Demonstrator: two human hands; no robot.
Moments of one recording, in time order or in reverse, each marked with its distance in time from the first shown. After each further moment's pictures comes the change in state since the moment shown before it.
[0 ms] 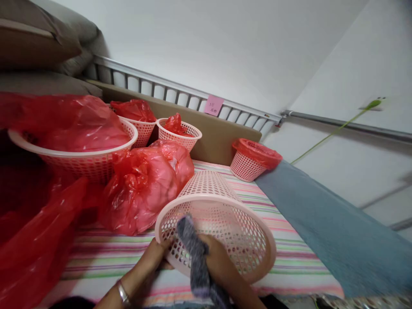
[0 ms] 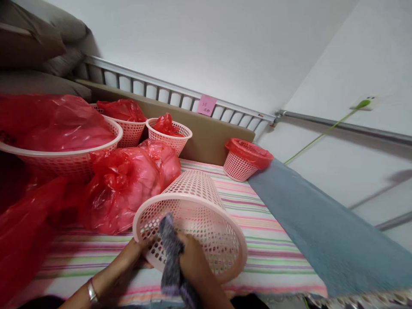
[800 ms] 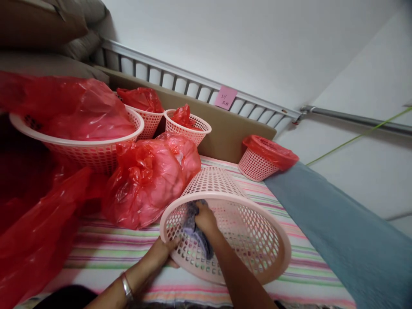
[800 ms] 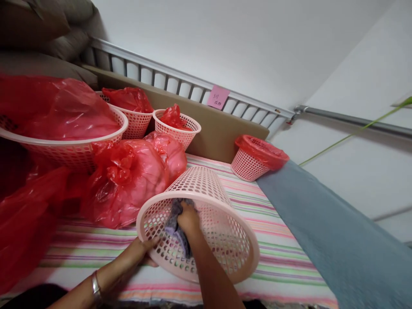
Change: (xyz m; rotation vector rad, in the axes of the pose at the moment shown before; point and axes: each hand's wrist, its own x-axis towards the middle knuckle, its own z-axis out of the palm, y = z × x) left_hand 0.003 -0.008 0.002 0.086 -0.053 -0.026; right_hand 0.117 0.046 0.028 -0.336 0.059 0.168
